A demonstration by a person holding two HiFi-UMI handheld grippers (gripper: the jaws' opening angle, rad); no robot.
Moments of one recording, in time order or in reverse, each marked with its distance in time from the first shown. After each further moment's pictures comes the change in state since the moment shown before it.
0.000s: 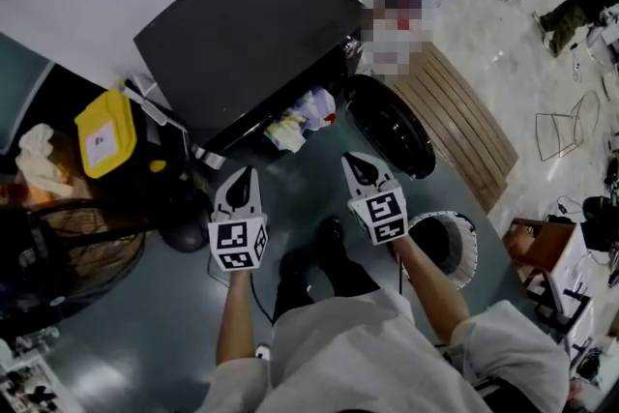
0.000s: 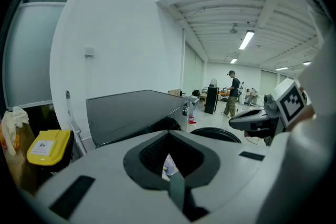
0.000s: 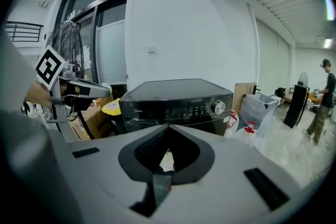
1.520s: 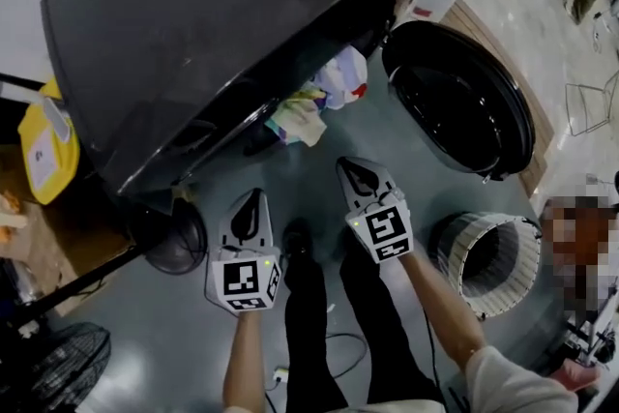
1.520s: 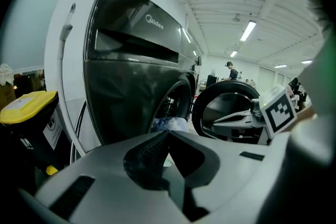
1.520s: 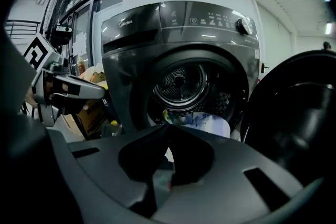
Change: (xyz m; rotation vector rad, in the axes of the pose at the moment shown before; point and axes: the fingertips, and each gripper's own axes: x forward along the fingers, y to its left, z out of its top) left arm 0.159 0.072 -0.276 -0.025 0.074 -0.051; right arm 0.246 0.031 -0.250 0.030 0.034 0.019
